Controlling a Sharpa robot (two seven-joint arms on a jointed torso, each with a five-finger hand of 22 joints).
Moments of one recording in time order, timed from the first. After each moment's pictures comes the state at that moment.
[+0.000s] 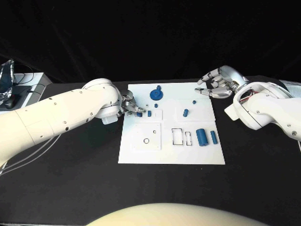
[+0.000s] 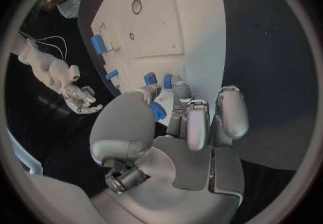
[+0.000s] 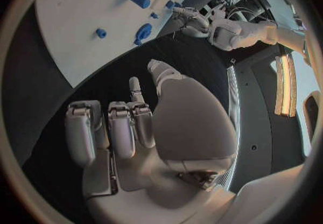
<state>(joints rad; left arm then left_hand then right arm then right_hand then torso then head) 1.18 -0.65 0.10 1.29 -1.13 0.17 -0.59 1.01 -0.06 0.33 0.29 0.29 0.86 0.06 0.62 0.84 1.17 0.00 1.13 0.73 1.46 -0.06 1.53 1.31 0.08 1.37 0.04 1.38 1.22 1.32 -0.83 -0.12 1.46 -0.98 -0.49 -0.07 1.37 -0.21 0.24 0.27 0.34 0.94 0.15 0.20 0.38 1.47 0.08 1.55 1.31 1.46 0.01 1.56 1.31 0.01 1.47 0.11 1.51 1.31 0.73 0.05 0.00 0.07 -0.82</state>
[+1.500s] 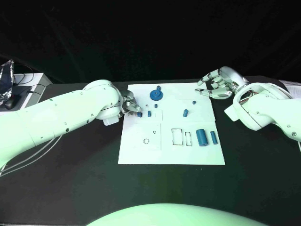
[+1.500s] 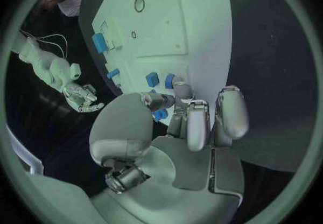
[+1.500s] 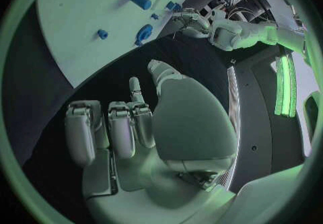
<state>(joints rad) 1.18 -0.65 0.10 1.30 -1.13 0.14 -0.59 0.98 -0.04 0.90 0.27 0.28 0.83 0.08 0.70 0.82 1.16 0.01 1.14 0.72 1.47 -0.06 1.53 1.31 0.08 1.37 0.05 1.37 1.23 1.32 -0.84 -0.12 1.46 -0.98 -0.49 -0.07 1.37 -0.21 0.24 0.27 0.34 0.93 0.15 0.20 0.39 1.47 0.08 1.55 1.31 1.46 0.01 1.56 1.31 0.01 1.47 0.11 1.50 1.31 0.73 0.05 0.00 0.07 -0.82</state>
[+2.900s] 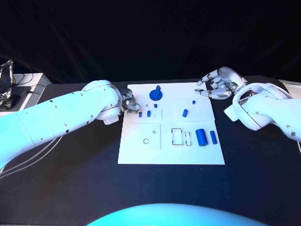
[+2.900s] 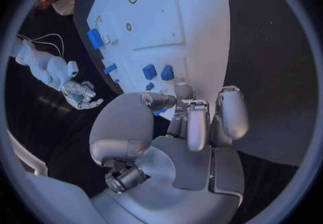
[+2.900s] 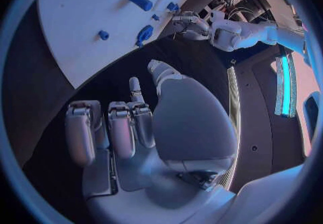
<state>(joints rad) 1.17 -0.65 0.12 1.30 -1.17 0.09 -0.59 1.00 -0.05 0.93 0.26 0.27 0.82 0.08 0.73 0.84 1.16 0.01 1.15 0.73 1.47 -0.06 1.53 1.31 0.08 1.37 0.05 1.37 1.24 1.31 -0.84 -0.12 1.46 -0.98 -0.49 -0.07 1.37 -0.21 0.24 0.27 0.34 0.93 0.15 0.20 0.39 1.47 0.08 1.55 1.31 1.46 0.01 1.56 1.31 0.01 1.47 0.11 1.50 1.31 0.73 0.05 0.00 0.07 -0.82</state>
